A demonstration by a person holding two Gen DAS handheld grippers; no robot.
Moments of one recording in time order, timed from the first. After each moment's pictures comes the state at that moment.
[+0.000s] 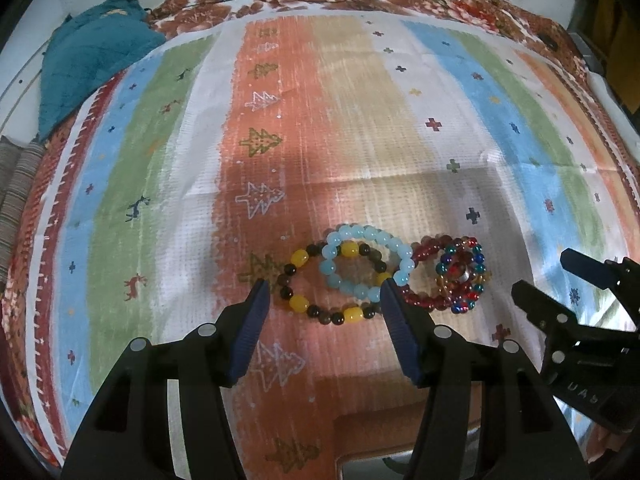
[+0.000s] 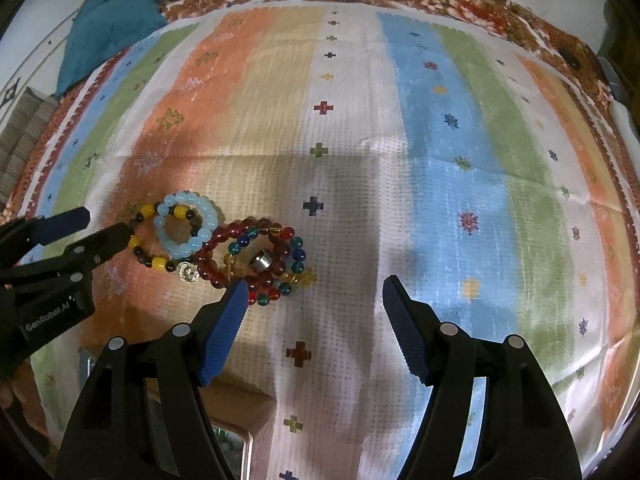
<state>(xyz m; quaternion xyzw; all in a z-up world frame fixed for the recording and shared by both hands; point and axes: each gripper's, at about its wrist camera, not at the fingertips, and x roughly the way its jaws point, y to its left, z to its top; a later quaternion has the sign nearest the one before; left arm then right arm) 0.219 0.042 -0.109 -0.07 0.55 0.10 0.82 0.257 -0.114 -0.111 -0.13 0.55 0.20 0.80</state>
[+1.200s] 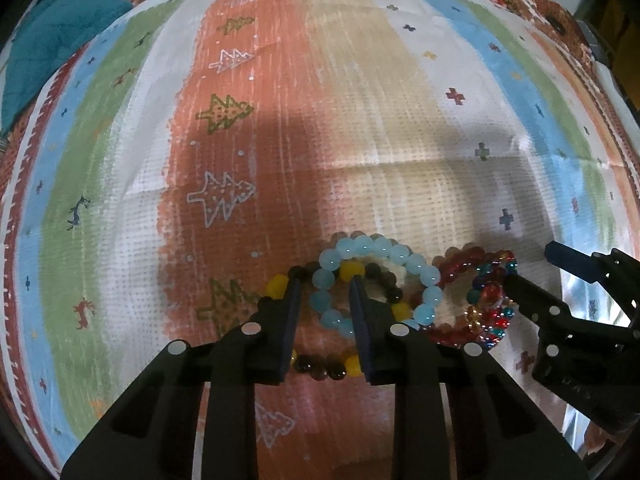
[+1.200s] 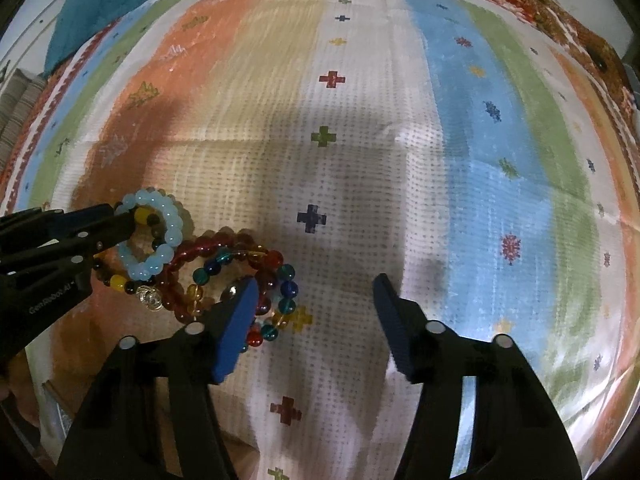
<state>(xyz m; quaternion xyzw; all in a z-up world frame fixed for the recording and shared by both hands) 0.262 0.056 -0.161 -0.09 0.60 0.07 0.79 0.297 -0.094 -0.156 -0.15 0.58 0.21 0.77</state>
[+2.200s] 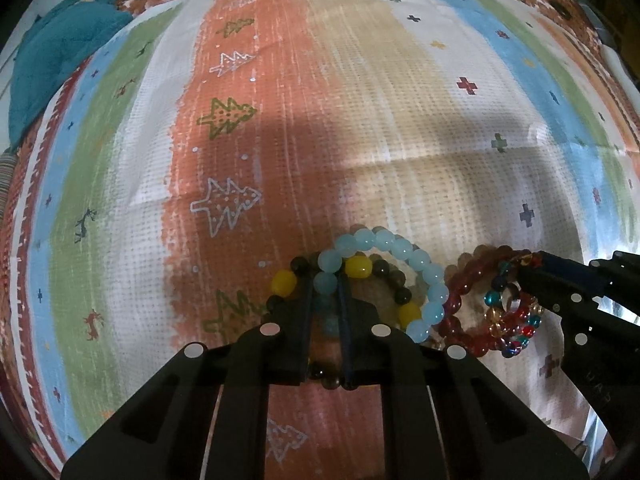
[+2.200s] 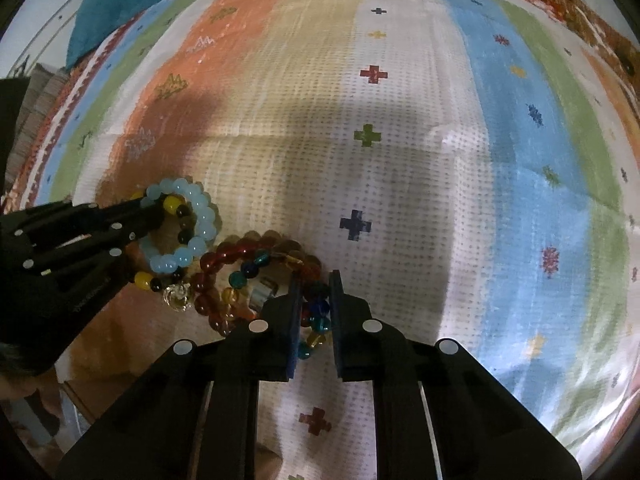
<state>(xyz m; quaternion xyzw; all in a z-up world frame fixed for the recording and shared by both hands) 0.267 0.042 -0.166 -0.05 0.60 0.09 0.79 0.301 -0.079 -0.161 -0.14 0.60 0.25 0.75</state>
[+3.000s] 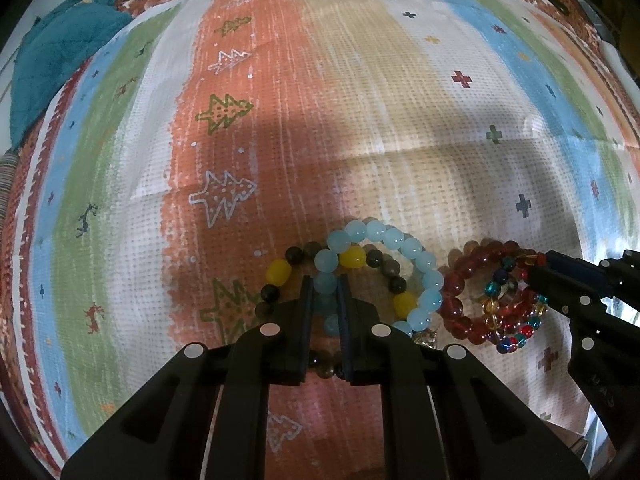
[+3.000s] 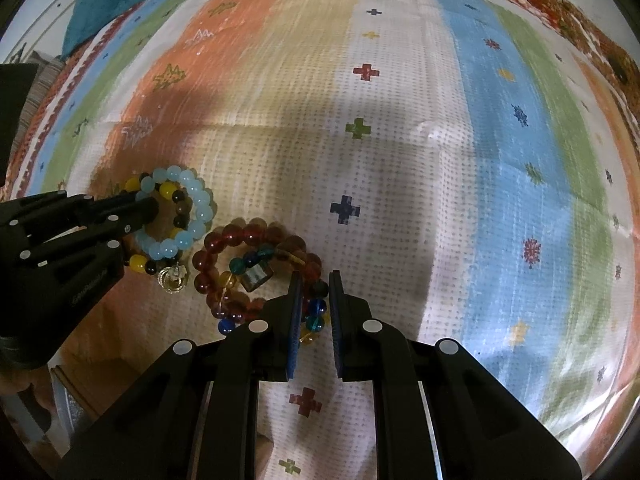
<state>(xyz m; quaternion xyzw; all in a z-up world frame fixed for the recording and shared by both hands) 0.265 0.042 -0.166 -0.05 0.61 0.09 0.79 0.289 -0.085 -0.153 -0.16 0.59 0.24 0.75</state>
